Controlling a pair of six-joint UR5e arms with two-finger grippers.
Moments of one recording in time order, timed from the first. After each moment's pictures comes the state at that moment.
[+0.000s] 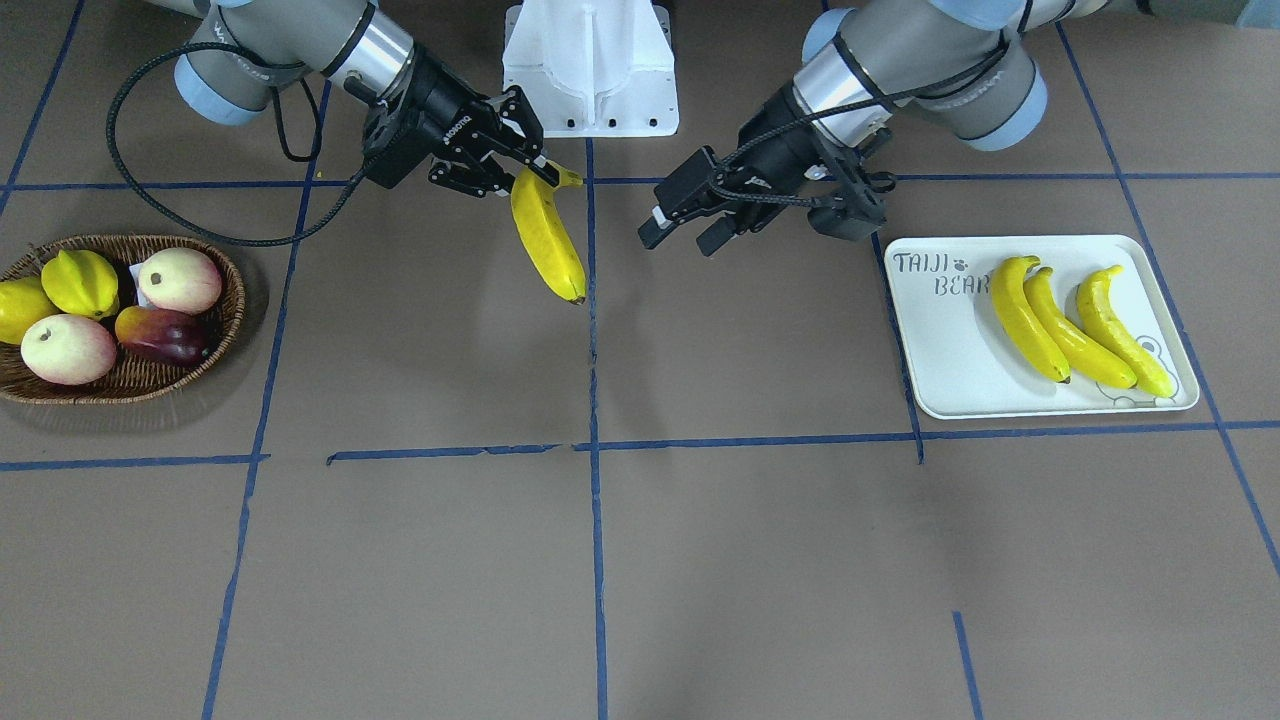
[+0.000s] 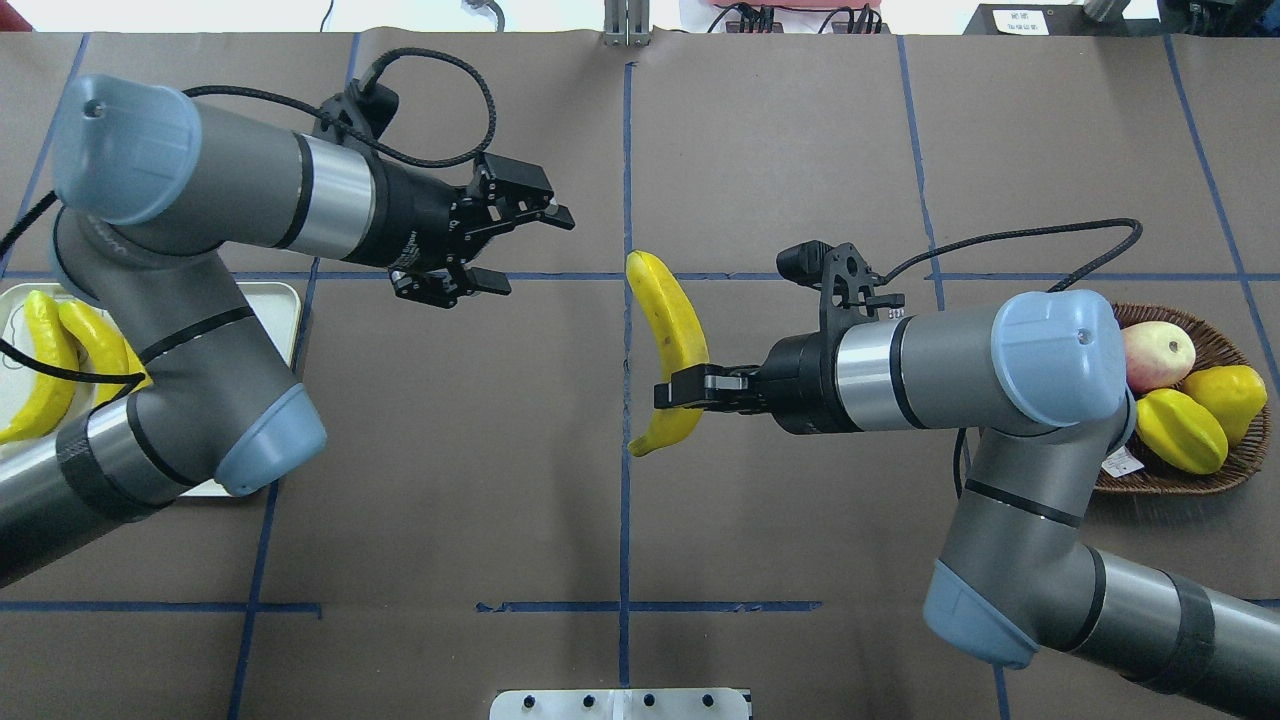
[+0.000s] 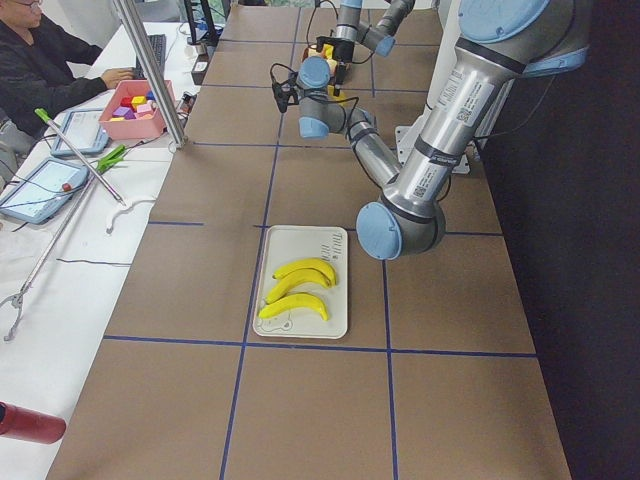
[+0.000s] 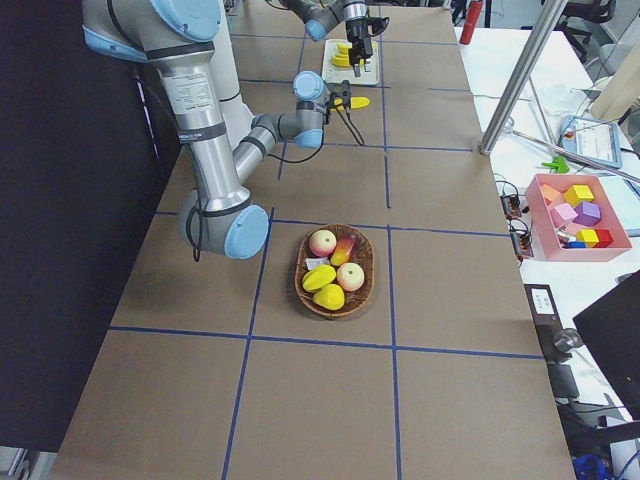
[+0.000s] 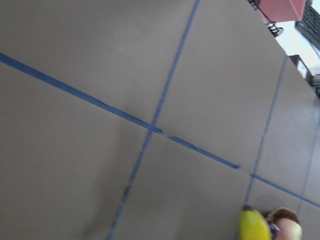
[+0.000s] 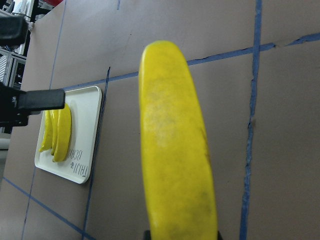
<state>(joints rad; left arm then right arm) -0.71 -2.14 -1.75 -2.33 -2.03 -1.88 0.50 -1.21 1.91 -0.73 1.90 1.42</state>
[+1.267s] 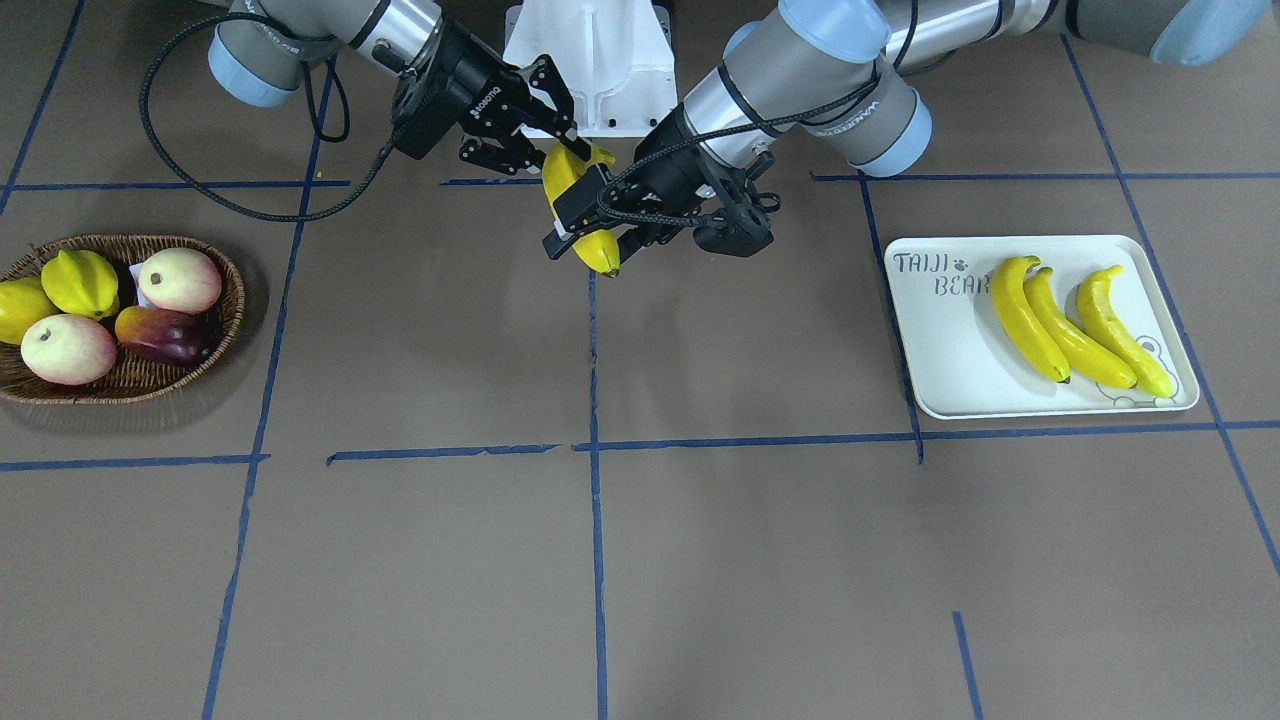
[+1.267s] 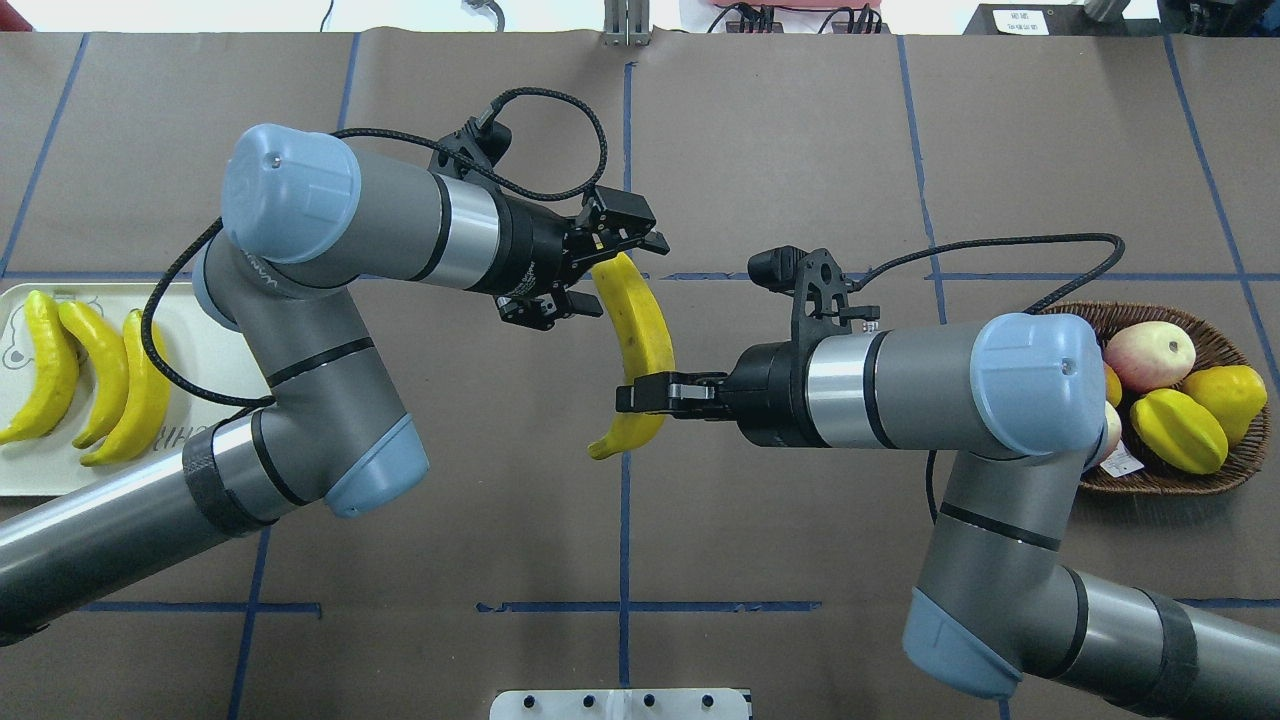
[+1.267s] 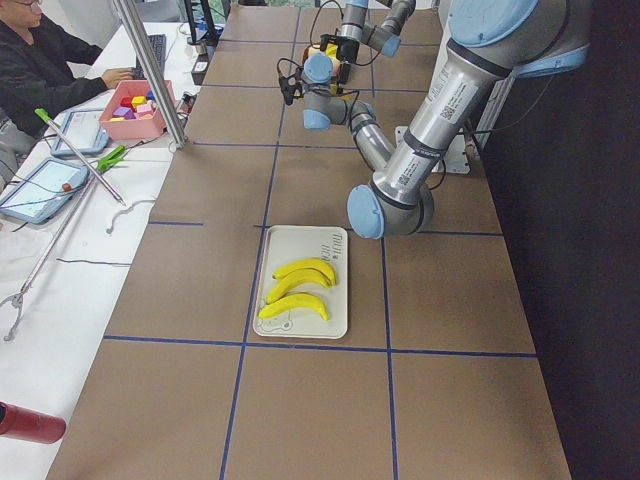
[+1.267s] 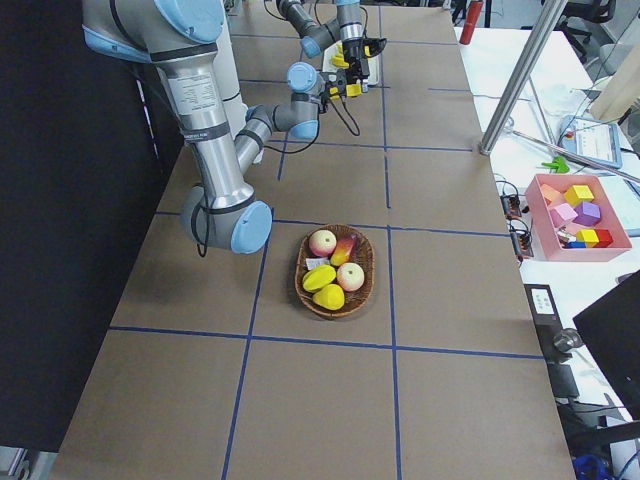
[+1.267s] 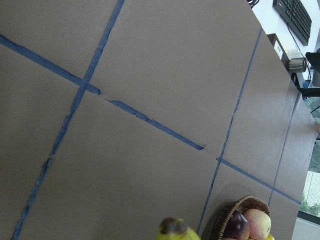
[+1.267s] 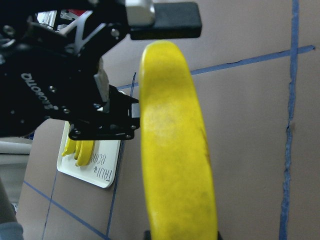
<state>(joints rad) -0.63 -2.24 -1.65 -2.37 -1.98 -1.90 0.46 -1.18 1.93 -0.73 1.84 1.43</state>
